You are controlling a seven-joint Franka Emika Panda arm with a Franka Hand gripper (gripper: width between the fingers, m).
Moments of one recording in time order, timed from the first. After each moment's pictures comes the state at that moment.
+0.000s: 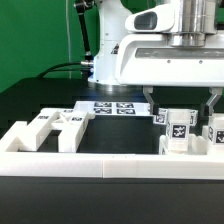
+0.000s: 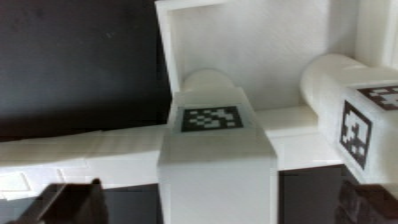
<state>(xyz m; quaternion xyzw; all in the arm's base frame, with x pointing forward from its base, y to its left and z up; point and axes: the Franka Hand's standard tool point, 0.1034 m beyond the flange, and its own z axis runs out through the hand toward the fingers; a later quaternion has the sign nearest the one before) 0.634 0.062 0.088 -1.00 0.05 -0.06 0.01</state>
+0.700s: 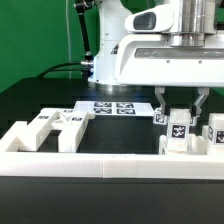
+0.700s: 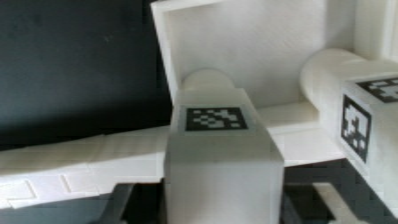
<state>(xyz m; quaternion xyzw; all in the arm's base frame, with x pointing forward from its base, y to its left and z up) 0.634 0.062 0.089 -0.99 0.08 -0.06 0.01</state>
